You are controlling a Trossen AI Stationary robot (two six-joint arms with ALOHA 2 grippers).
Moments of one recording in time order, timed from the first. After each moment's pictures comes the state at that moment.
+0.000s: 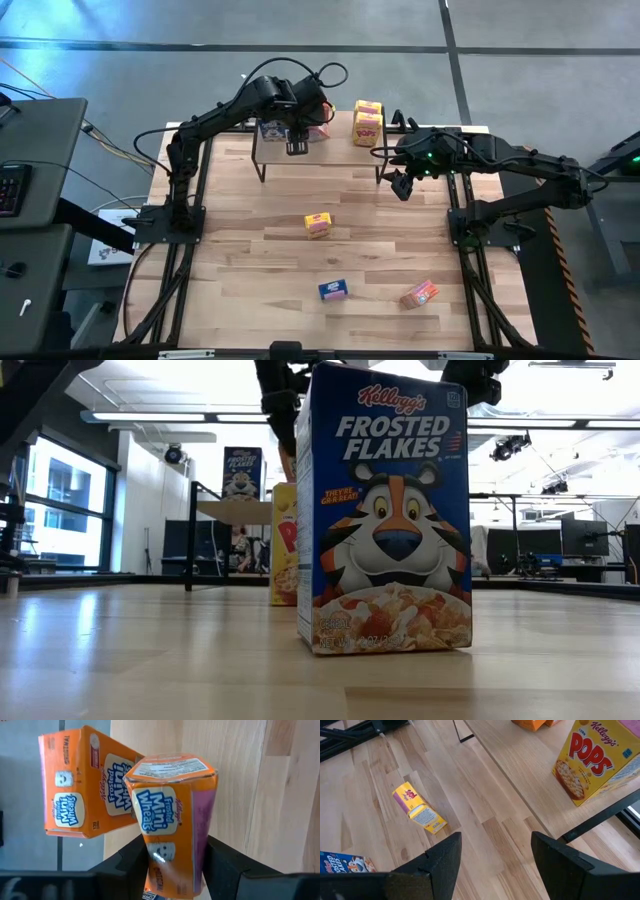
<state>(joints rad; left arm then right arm) 0.43 1.98 2.22 -1.40 -0.24 0.44 -0.17 1.12 1.26 -0.93 0.12 0.31</state>
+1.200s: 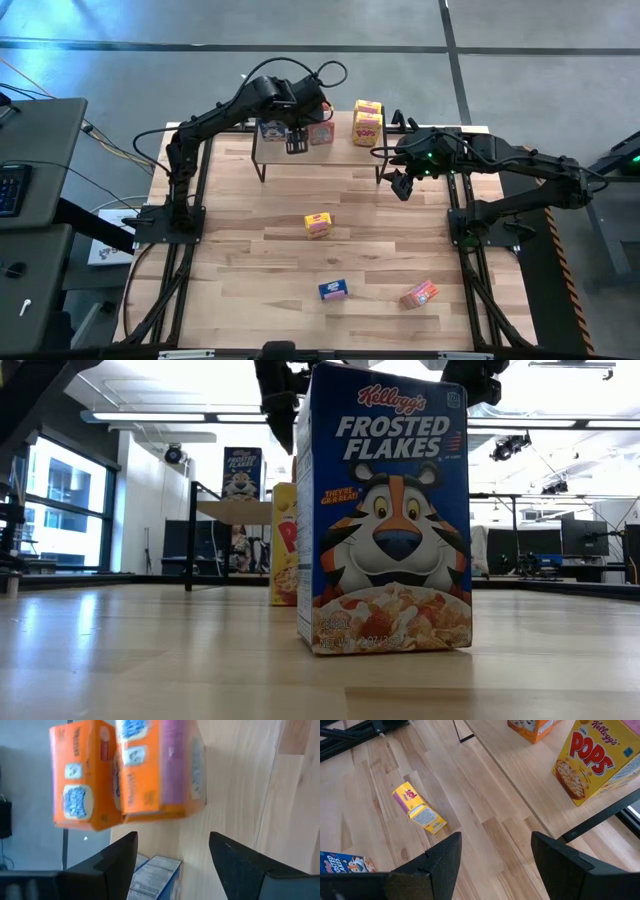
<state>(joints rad) 0.43 1.98 2.22 -1.40 -0.29 0.41 -0.17 1.12 1.26 -0.93 0.12 0.31</state>
